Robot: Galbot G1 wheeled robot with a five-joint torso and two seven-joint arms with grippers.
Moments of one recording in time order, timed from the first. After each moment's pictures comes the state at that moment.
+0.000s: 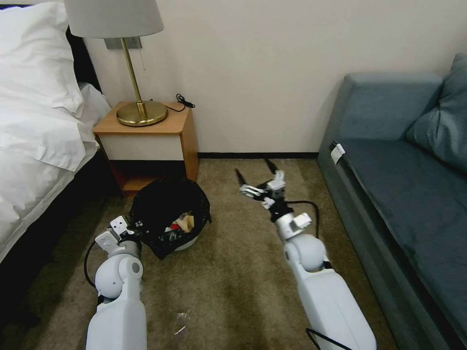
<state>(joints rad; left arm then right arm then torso) 1.13 -1.61 -0.79 -1.77 -0.49 0.51 -0.27 -1.01 1.44 0.36 1.60 0.16 0.34 -0.28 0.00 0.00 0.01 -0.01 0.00</state>
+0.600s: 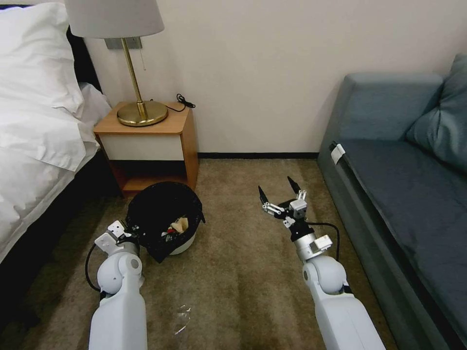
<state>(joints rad) 1.07 -1.60 -0.82 -1.64 -0.51 0.48 -0.31 -1.14 1.44 0.45 1.62 0.15 0.39 -0.32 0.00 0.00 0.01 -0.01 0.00</state>
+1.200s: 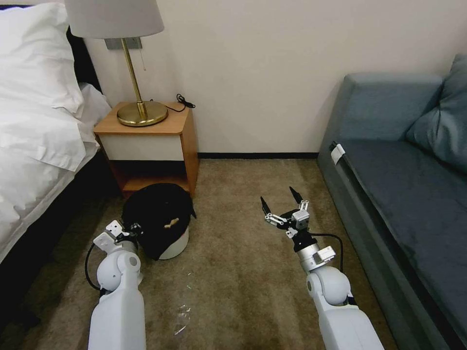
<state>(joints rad) 1.05 -1.58 -0.83 -1.62 -0.53 0.46 -0.30 -1.17 1.45 0.46 1.62 0.15 0.40 -0.35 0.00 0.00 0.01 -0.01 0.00</state>
